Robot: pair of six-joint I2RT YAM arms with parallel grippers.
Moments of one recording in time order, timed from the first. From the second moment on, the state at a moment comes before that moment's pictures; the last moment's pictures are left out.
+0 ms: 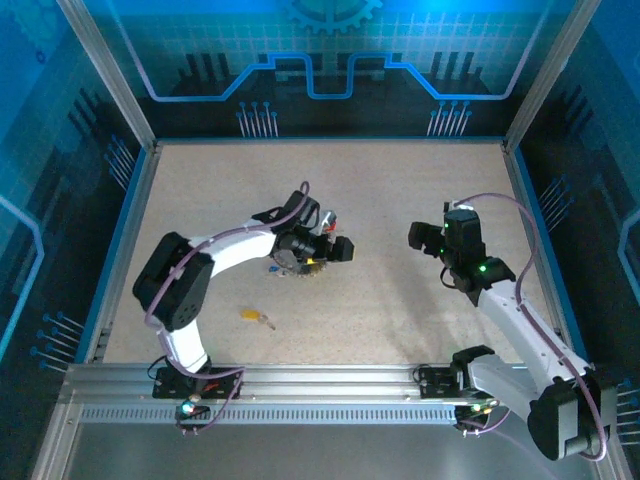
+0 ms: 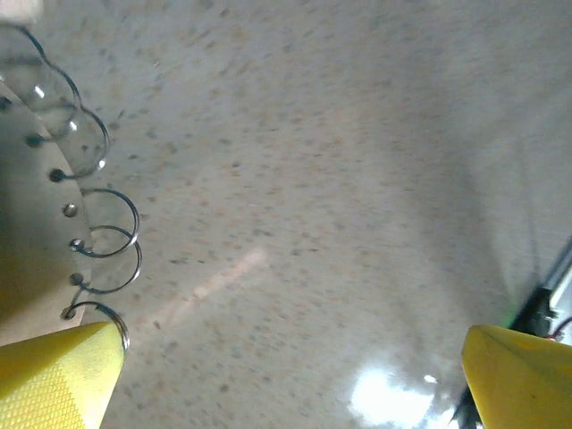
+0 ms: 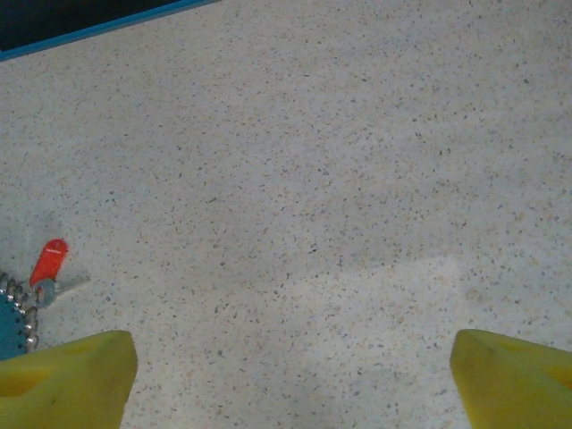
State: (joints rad) left arm -0.56 1.76 1.14 -0.36 0.51 -0.54; right arm 0.25 0.98 0.69 -0.38 0.18 0.40
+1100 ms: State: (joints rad) left arm -0.13 1.09 0.80 -0.34 0.11 -0.38; right arm 0.76 1.58 0.86 -0.13 -0.25 1.56
